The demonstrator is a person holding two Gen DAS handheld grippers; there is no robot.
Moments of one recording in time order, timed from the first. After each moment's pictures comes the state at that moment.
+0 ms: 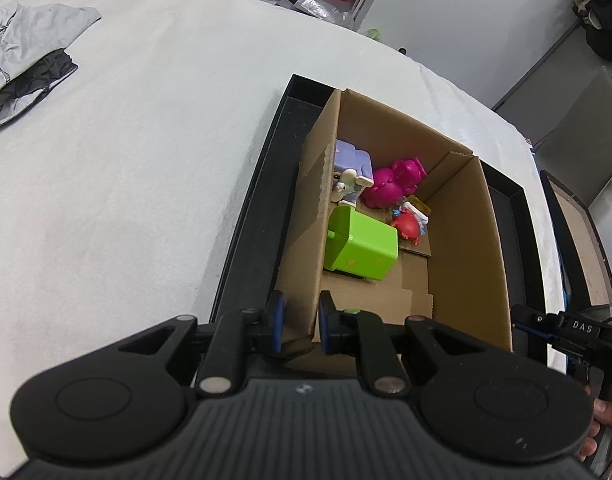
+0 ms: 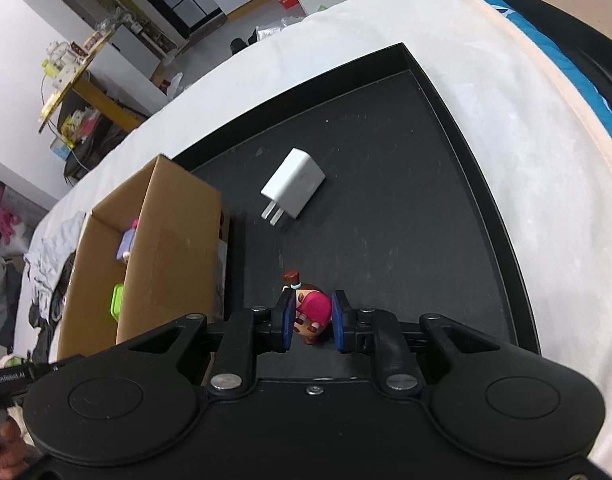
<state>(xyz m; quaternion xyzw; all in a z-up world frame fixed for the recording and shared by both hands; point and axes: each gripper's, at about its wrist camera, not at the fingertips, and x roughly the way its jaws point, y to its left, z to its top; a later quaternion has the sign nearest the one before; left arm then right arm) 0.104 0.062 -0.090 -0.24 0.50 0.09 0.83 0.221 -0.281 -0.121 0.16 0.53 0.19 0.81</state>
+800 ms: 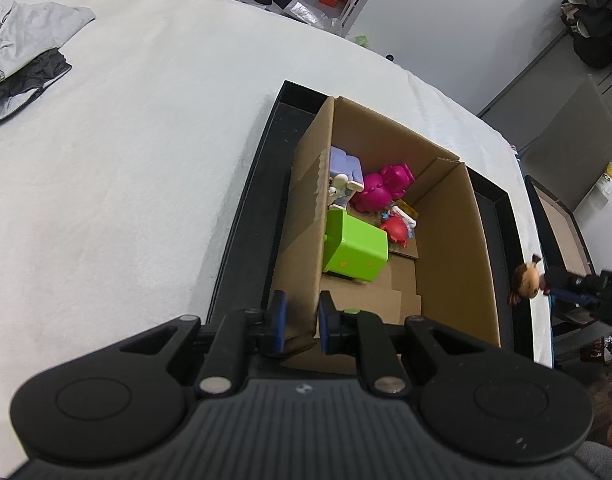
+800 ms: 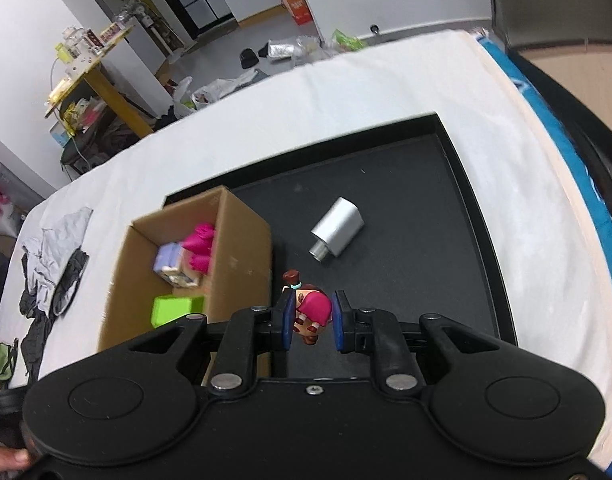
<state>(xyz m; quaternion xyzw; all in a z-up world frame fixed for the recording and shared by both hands) 0.098 0.067 -0.088 -0.25 0.48 0.07 0.84 0.219 -0.249 -0.047 0.11 0.50 0.19 0.84</state>
